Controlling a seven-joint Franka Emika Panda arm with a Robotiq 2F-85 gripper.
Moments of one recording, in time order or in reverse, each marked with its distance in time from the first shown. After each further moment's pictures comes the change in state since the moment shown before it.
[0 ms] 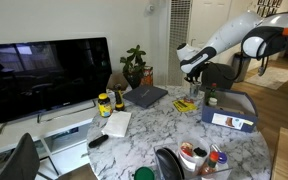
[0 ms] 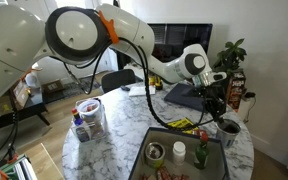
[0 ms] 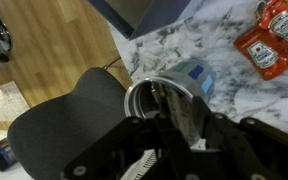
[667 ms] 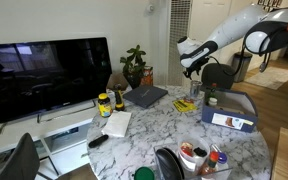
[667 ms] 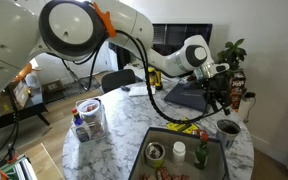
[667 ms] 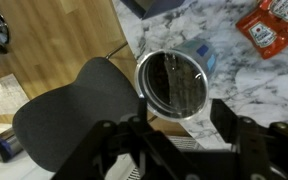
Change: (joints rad) arm -0.003 -0.050 -0.002 0.011 -0.001 -0.007 -0.026
